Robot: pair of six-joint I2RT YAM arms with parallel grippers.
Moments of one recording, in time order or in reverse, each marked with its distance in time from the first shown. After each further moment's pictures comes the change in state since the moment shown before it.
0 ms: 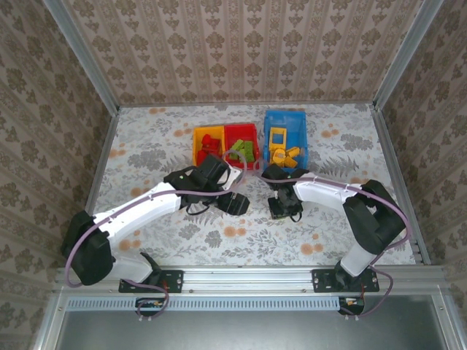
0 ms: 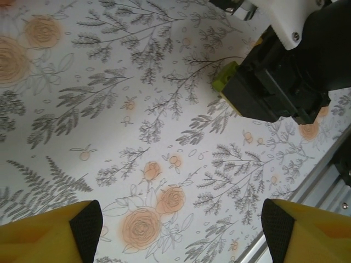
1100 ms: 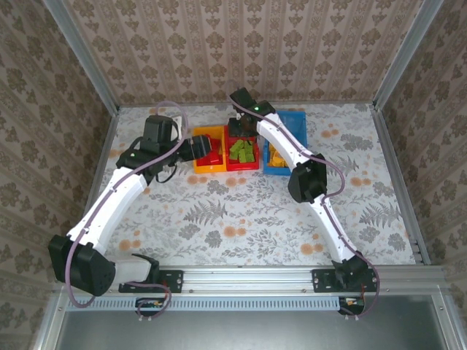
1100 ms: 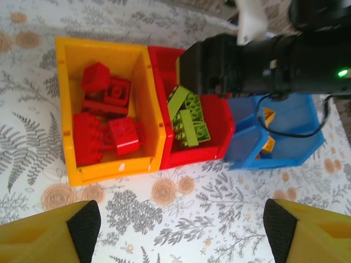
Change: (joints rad) left arm 0.446 -0.077 0.203 0.042 -0.057 -0.157; right arm -0.126 0.985 1.748 -0.313 0.008 -0.079
